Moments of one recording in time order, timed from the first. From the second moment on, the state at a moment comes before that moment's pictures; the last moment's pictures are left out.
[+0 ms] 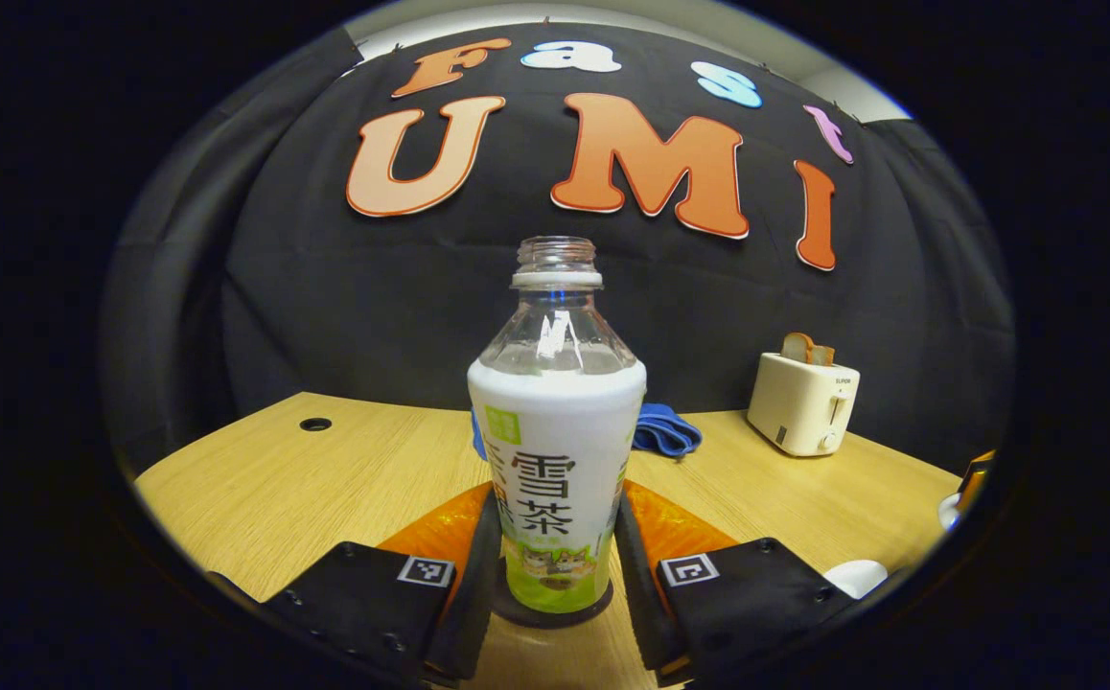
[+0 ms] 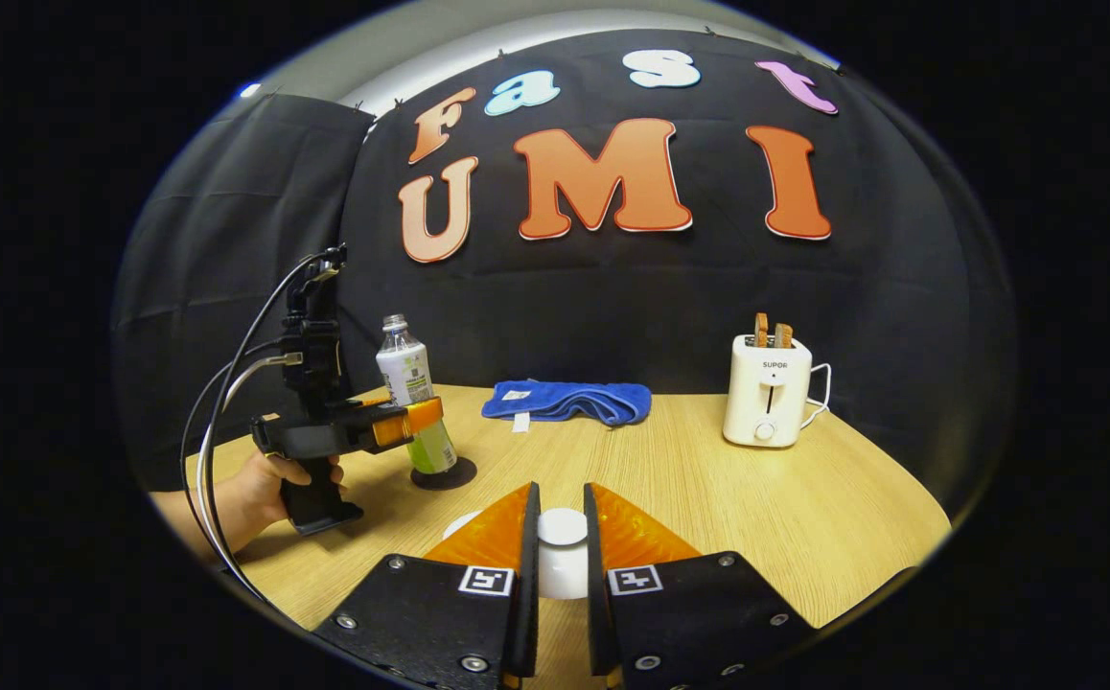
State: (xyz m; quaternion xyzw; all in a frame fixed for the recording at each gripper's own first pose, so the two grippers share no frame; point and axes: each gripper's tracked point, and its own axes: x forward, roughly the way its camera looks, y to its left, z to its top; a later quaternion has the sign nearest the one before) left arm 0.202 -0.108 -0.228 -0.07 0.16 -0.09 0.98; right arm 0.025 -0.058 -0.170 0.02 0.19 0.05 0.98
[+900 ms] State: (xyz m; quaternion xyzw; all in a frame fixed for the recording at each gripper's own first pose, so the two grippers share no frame) left arm 0.204 -0.105 -0.244 -0.04 0.19 -0.09 0.98; right arm 0.028 -0.047 -0.177 0.03 0.19 0.06 0.98
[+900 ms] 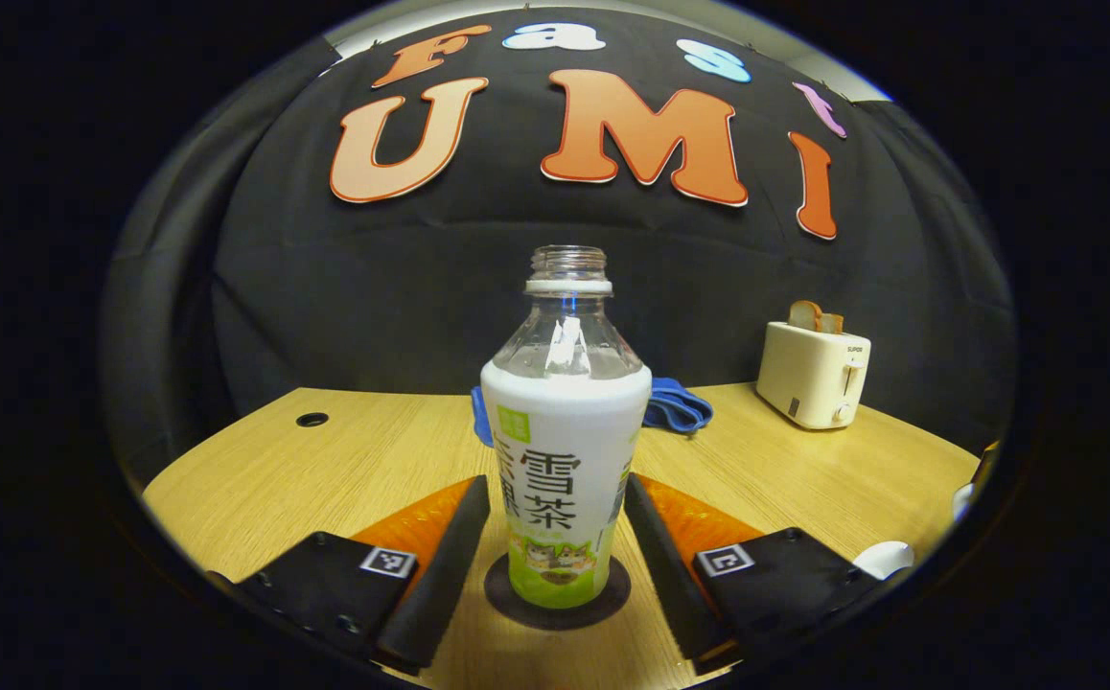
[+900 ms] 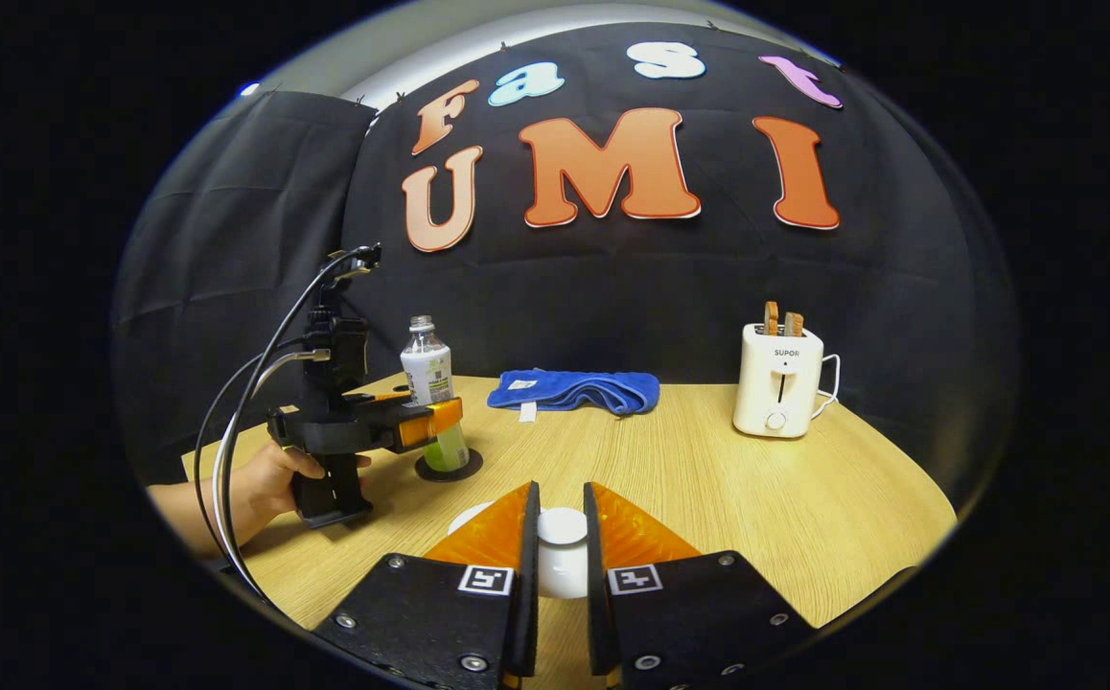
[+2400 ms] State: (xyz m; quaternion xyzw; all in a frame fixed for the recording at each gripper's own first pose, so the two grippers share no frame) left arm 0.112 -0.058 -0.122 0.02 0.07 -0.03 1.00; right arm 0.065 0.001 -0.228 0.00 0.23 0.08 0.97
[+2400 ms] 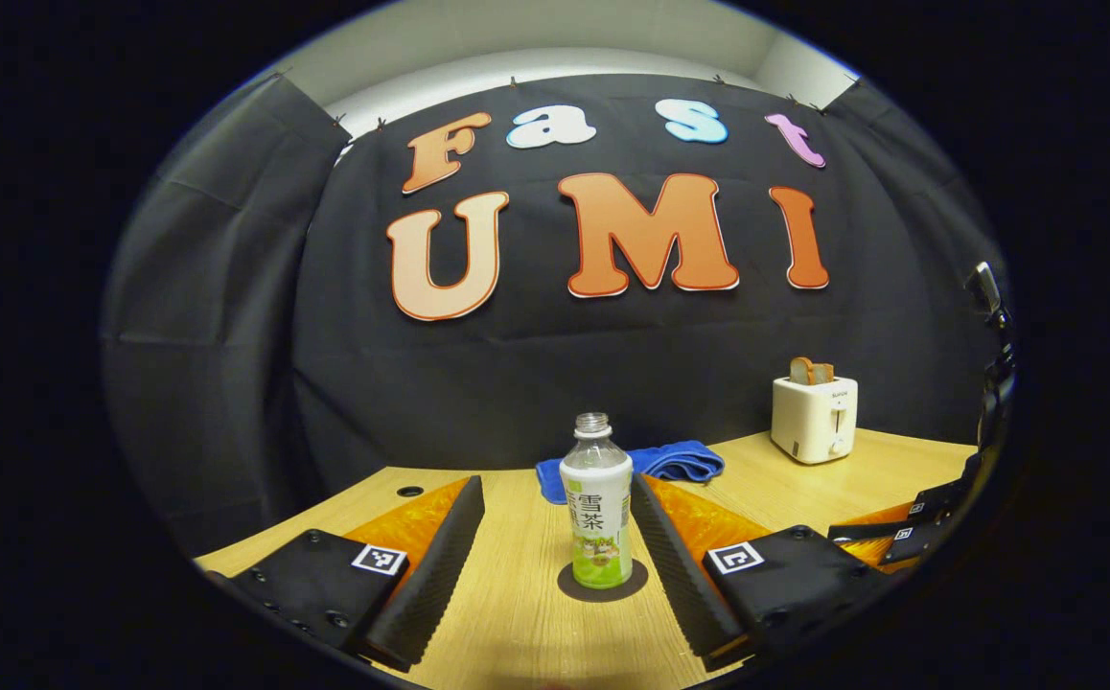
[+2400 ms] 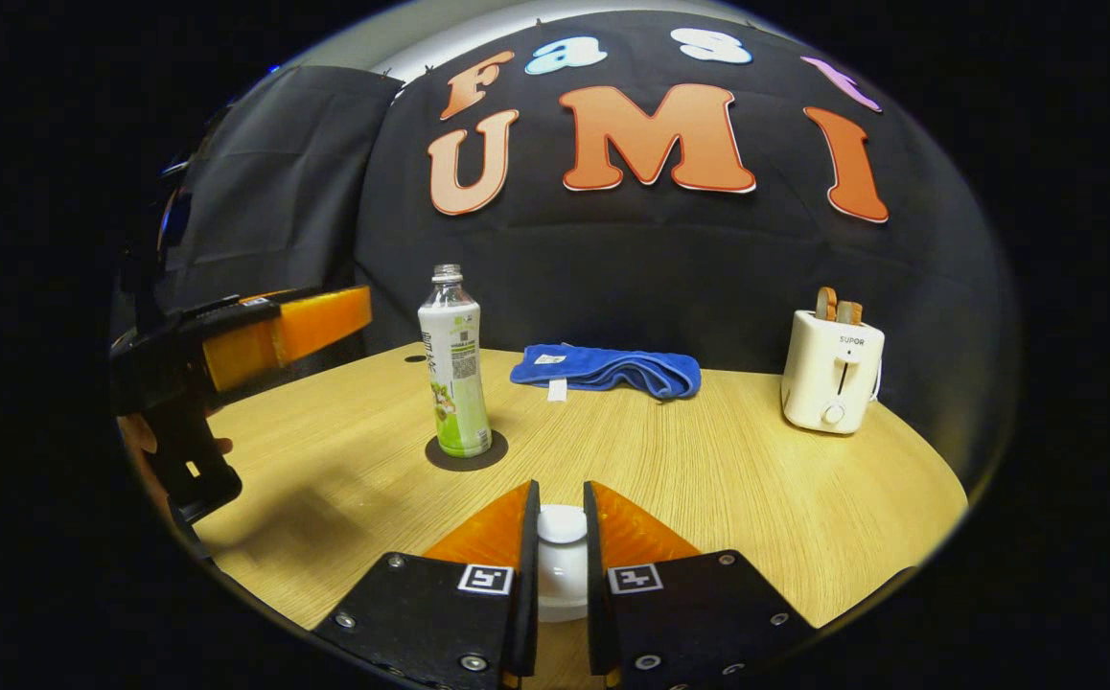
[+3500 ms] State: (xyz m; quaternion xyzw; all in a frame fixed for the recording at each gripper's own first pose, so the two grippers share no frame) left arm 0.082 -0.050 -0.084 -0.04 0.06 -0.06 1.00; right arm 0.056 0.018 -0.203 -0.02 0.18 0.11 0.98
